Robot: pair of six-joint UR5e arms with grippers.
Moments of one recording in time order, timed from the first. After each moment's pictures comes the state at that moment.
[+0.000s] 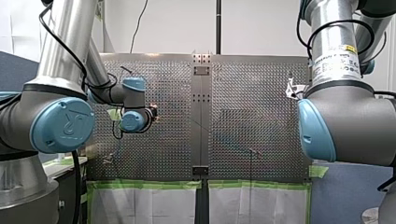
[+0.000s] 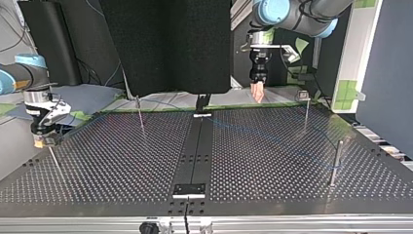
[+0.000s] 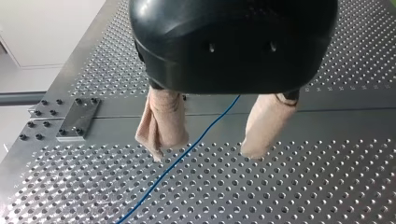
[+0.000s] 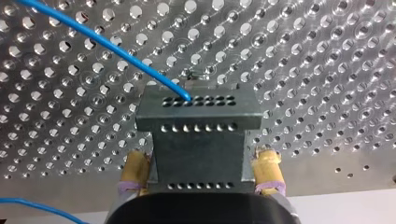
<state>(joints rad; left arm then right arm) -0.30 -1.78 -2.31 -2.08 -1.80 -1.57 1.52 -1.03 1.41 -0.40 1.28 1.68</state>
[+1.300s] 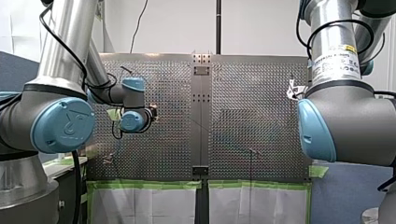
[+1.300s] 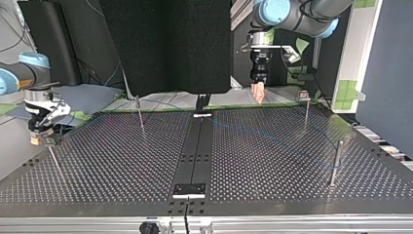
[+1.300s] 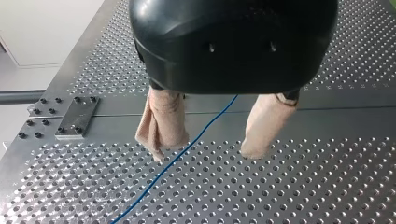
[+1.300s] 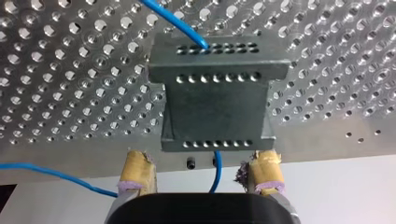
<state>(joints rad) -0.29 -1.78 -2.31 -2.08 -1.80 -1.57 1.53 -1.03 1.42 -0.39 1.39 1.68</state>
